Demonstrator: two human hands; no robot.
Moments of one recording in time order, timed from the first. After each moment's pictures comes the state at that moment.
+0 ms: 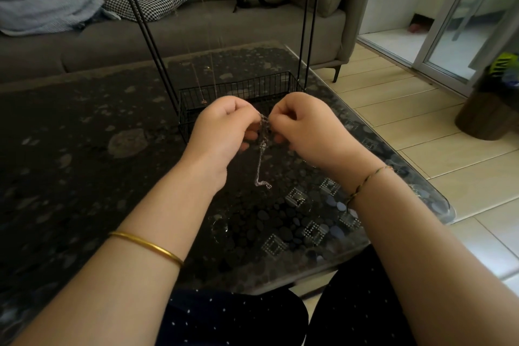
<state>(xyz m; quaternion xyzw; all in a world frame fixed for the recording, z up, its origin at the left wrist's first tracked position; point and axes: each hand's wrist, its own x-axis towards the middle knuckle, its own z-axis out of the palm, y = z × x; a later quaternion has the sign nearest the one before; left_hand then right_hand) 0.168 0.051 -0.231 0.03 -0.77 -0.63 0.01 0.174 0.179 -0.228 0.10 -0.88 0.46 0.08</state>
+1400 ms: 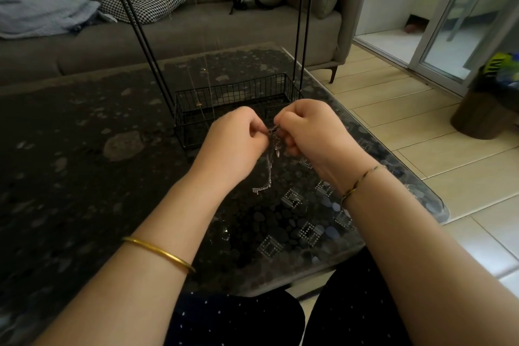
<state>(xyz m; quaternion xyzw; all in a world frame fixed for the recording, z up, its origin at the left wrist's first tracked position) 0.166 0.058 -0.242 -0.11 -0.93 -0.33 0.11 0.171 0.183 -0.235 -0.03 -0.82 0.57 0.05</state>
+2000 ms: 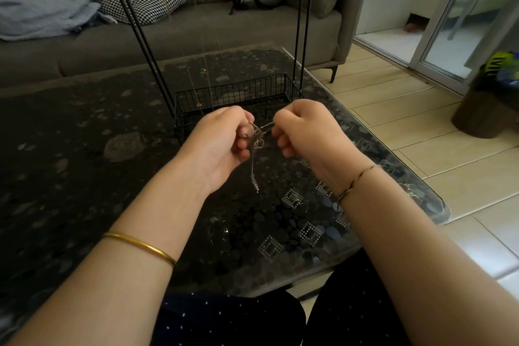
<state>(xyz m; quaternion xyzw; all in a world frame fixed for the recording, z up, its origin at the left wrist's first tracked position) 0.167 0.054 -0.228 0.07 -0.67 -0.73 -0.11 0.172 0.179 -0.232 -0.04 -0.81 0.58 0.04</state>
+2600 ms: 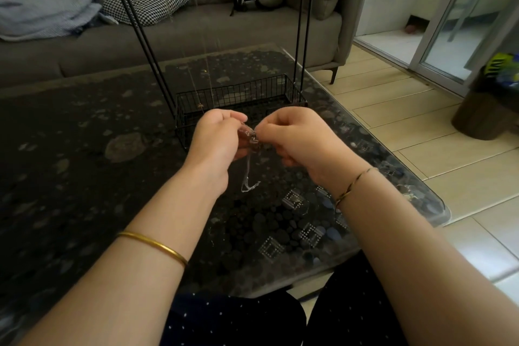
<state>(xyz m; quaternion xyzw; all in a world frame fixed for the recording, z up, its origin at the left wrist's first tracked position) 0.160 0.058 -0.239 0.12 -0.74 -0.66 0.01 0.177 0.176 -0.231 0.00 -0.81 0.59 -0.04</state>
